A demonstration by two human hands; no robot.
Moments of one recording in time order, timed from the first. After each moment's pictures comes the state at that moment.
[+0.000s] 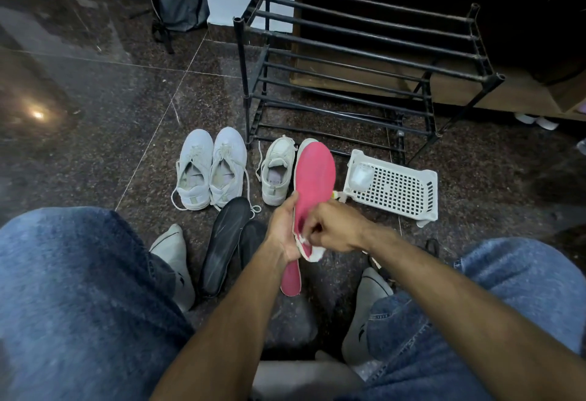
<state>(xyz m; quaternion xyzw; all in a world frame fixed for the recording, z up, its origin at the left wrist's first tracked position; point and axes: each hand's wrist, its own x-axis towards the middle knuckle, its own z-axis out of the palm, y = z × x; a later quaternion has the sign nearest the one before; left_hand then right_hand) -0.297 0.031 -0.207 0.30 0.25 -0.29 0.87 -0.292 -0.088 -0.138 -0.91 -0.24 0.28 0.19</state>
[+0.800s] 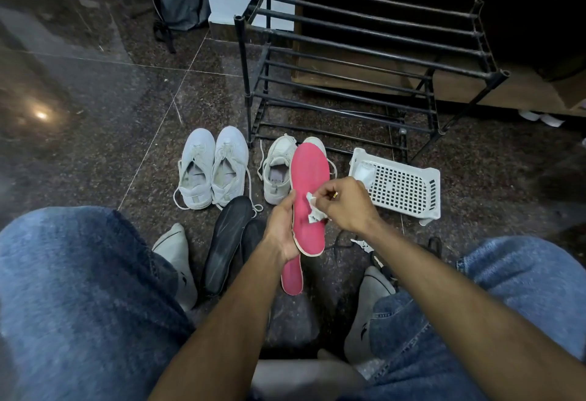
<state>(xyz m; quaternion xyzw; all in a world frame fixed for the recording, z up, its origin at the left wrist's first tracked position) -0.296 0.036 -0.205 0.29 0.27 -0.28 0.87 -0.282 -0.094 -0.150 -0.91 -0.03 0.09 0.39</state>
